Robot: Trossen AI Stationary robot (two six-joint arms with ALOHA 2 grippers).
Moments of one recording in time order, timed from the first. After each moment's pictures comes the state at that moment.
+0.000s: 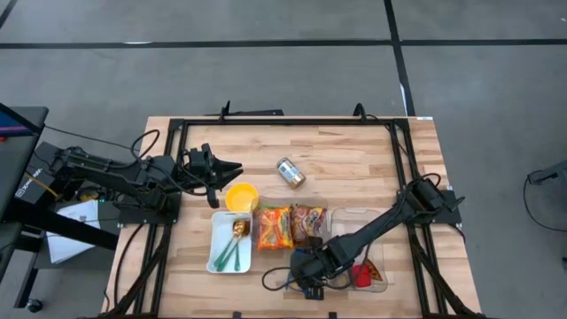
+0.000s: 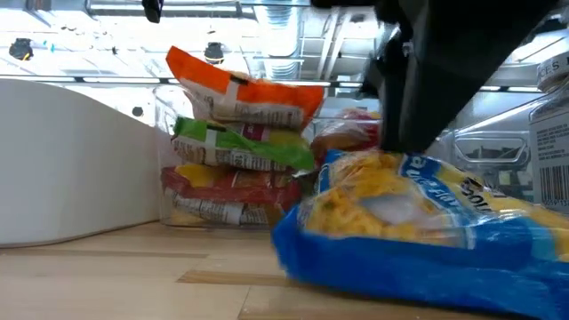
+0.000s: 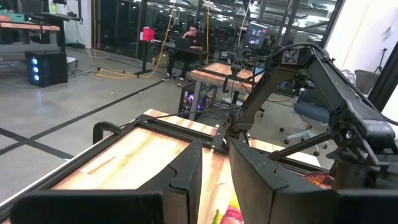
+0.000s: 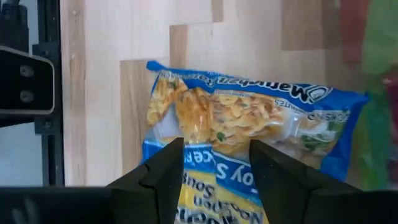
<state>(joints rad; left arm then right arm) -0.20 0.79 0.67 0.14 -0.48 -0.19 0.54 2.04 1.51 -0.66 0.08 0.58</state>
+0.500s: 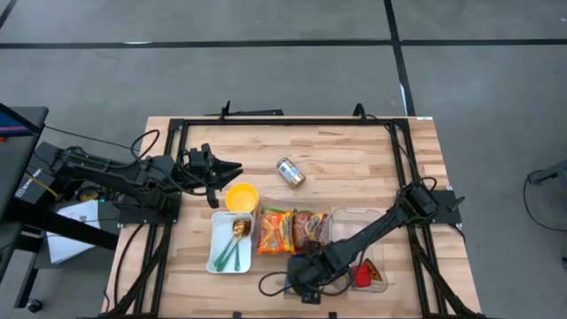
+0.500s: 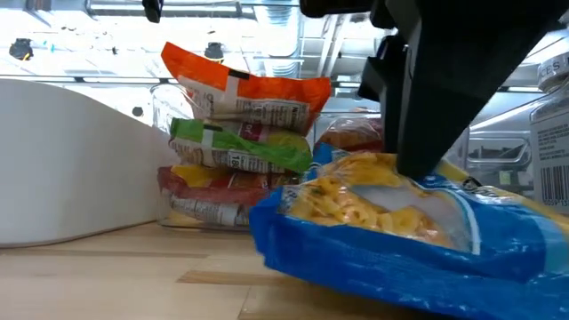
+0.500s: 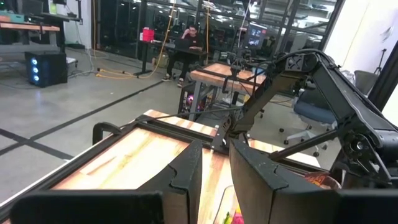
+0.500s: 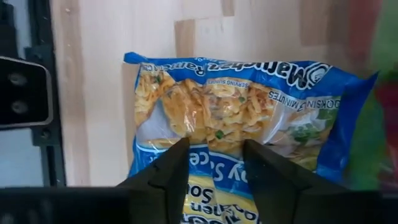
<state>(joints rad) -0.20 0.79 0.67 0.14 -0.48 -0.19 0.56 2.11 1.60 -0.72 0.09 0.62</state>
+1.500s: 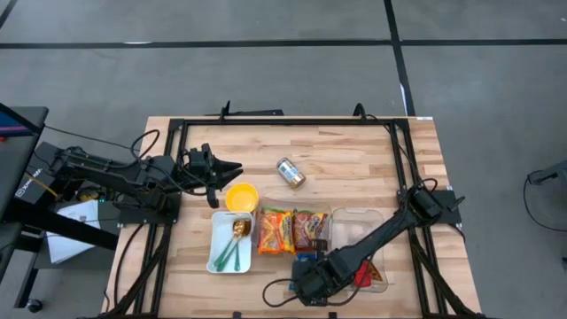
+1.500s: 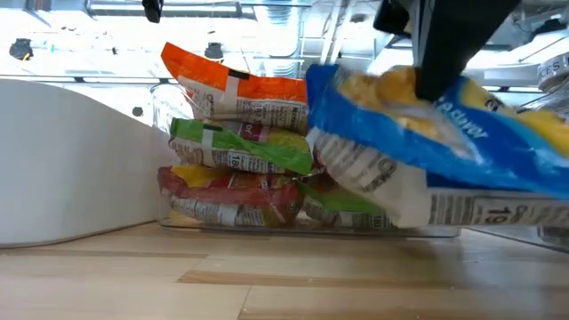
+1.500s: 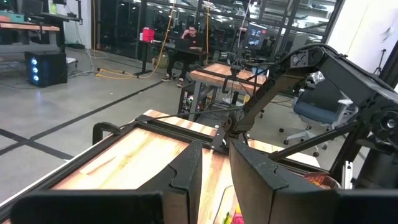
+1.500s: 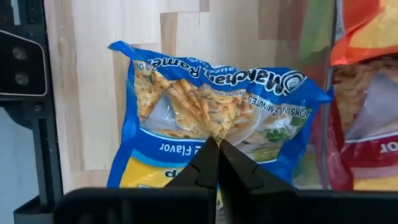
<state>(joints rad) -0.20 0.79 0.67 0.14 -0.48 -0.19 0.61 2.11 1.77 -1.00 0.21 0.62</state>
